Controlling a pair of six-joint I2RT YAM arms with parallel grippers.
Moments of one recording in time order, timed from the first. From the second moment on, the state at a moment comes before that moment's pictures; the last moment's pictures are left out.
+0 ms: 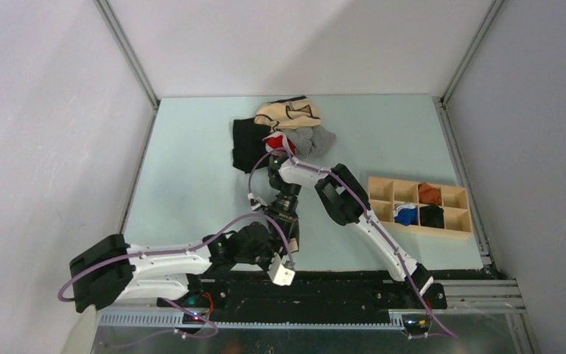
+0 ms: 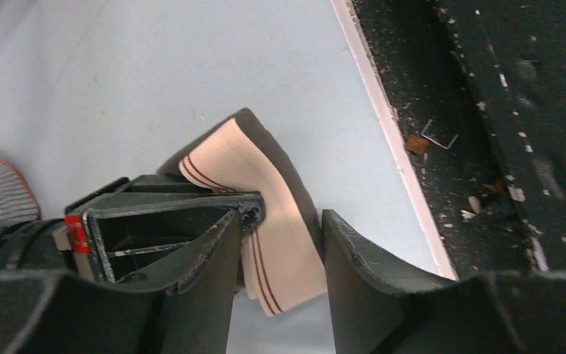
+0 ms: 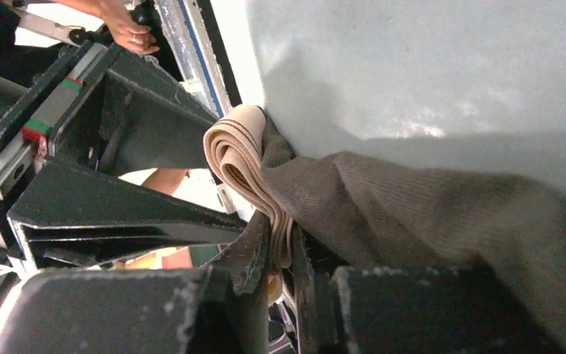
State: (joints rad) left arm -1.10 1.10 0.32 -0.01 0.21 1.01; right arm 0.82 2.71 2.15 -1.61 -0.98 -0.65
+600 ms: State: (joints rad) left arm -1.10 1.30 0.51 -0.06 0.39 1.18; right arm 0.75 2.56 2.03 -1.59 -1.14 -0.70
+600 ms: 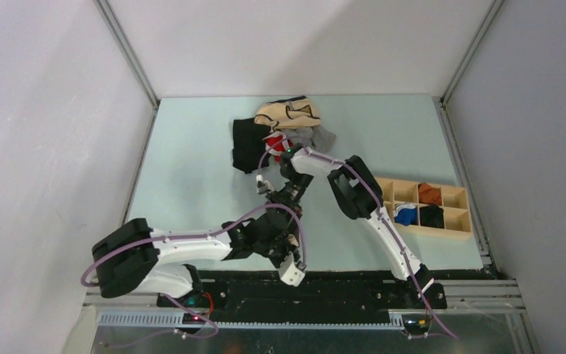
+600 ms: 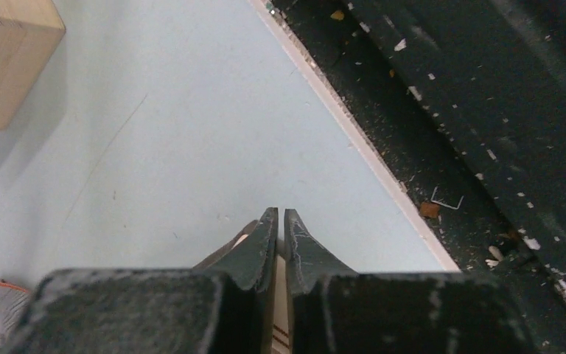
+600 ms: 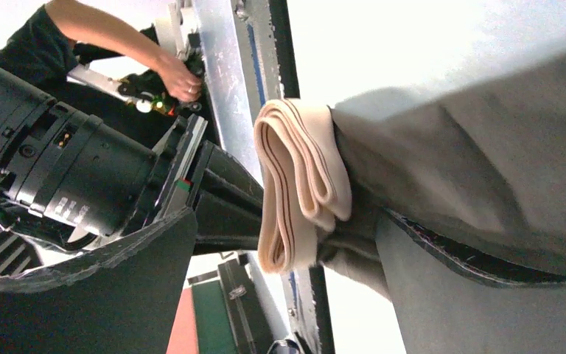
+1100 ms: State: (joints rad) left arm -0.91 1.18 0.58 -0.24 0.46 1.11; right arm 0.43 2.21 1.85 -1.56 -1.01 -0.74
